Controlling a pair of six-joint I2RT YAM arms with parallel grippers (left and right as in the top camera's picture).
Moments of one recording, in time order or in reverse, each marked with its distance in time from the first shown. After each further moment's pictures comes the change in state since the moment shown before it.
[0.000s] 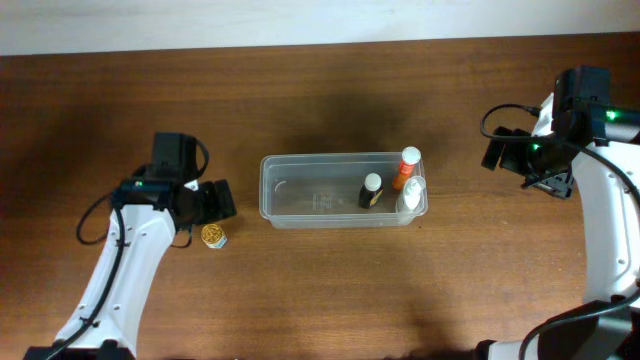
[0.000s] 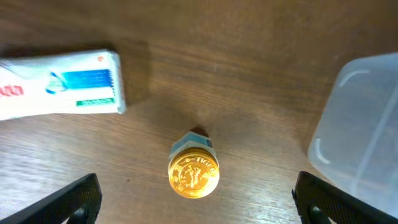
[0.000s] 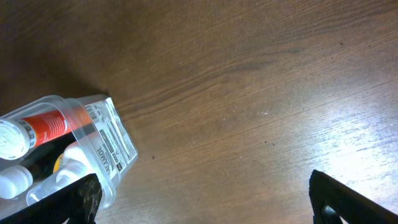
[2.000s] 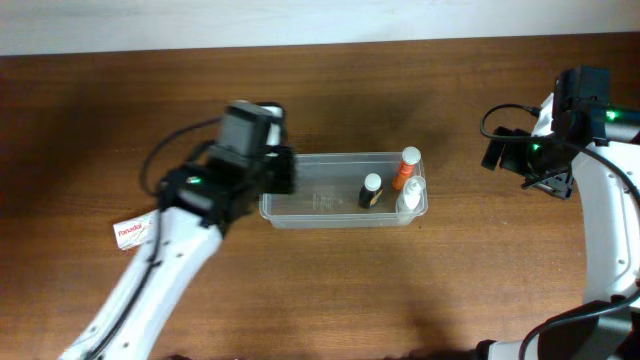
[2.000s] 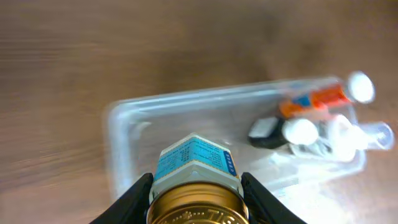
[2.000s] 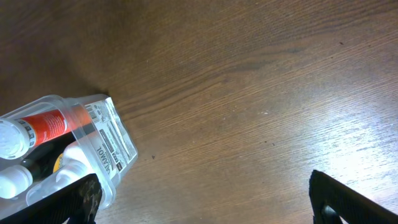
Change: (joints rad) left arm -0.383 -0.024 0.287 0.072 0.078 -0.010; right arm 0.000 0.000 0.000 -0.001 0.000 0.000
